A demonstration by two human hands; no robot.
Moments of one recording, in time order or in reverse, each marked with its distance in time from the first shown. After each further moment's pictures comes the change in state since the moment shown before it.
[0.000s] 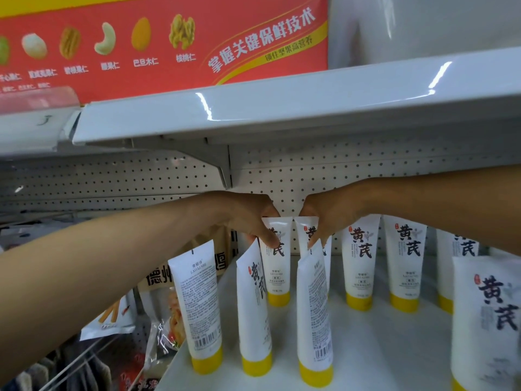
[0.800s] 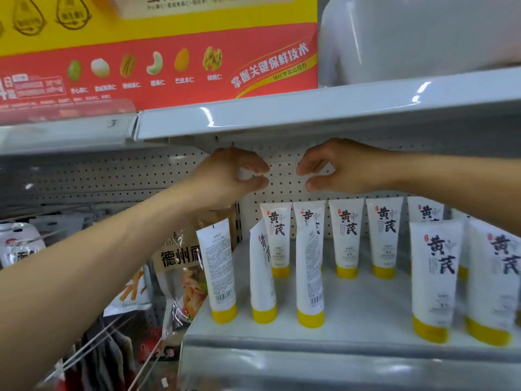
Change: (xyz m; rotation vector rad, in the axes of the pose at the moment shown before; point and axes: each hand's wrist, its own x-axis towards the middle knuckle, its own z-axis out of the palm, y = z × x) left_hand -0.110 0.025 -0.001 0.091 0.746 0.189; right_hand -0.090 -0.031 -0.014 0.160 0.586 -0.110
